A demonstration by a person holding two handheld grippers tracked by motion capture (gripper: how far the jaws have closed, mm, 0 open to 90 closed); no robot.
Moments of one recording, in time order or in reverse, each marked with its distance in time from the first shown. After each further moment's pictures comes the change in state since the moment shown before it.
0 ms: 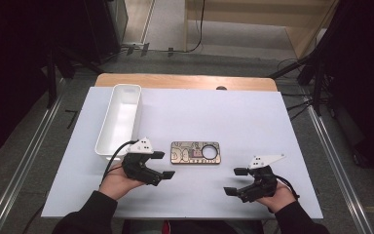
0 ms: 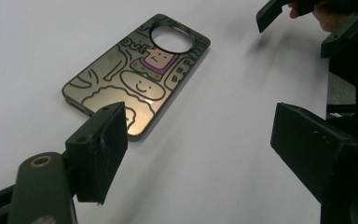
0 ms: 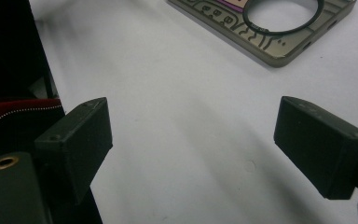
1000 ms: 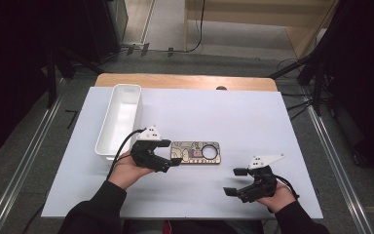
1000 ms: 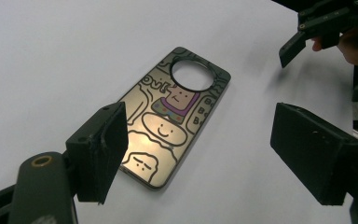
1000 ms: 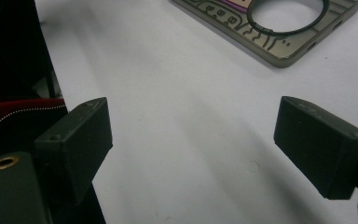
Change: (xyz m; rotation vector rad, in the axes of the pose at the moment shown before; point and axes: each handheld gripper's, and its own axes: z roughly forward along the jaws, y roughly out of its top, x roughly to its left) left arm 0.011 0.030 0.015 -0.035 0.046 -0.012; right arm 0.000 0.000 0.000 0.003 0.012 -0.002
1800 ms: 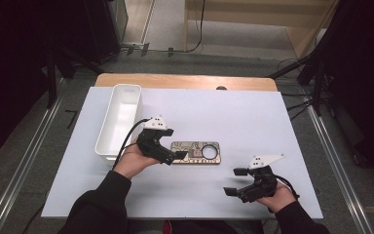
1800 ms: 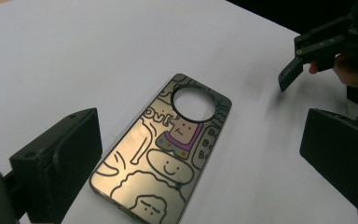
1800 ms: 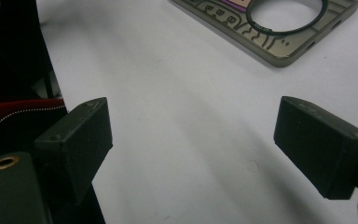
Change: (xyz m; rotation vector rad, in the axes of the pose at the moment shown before) left arm 0.014 0.024 0.013 -0.024 -0.052 0.022; right arm 0.000 0.000 0.000 -0.001 -0.001 0.000
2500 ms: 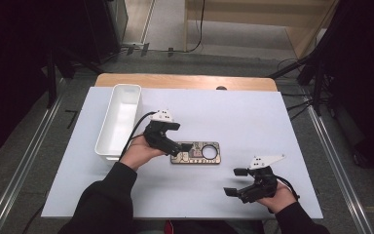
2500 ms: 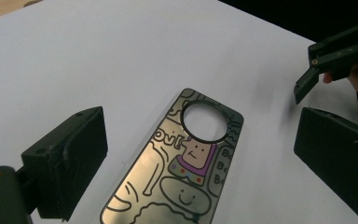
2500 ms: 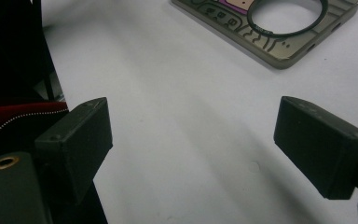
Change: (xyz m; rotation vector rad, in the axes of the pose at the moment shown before) left arm 0.015 0.017 0.019 0.015 -0.023 0.022; right arm 0.002 -0.001 -0.001 -0.009 0.001 -0.001
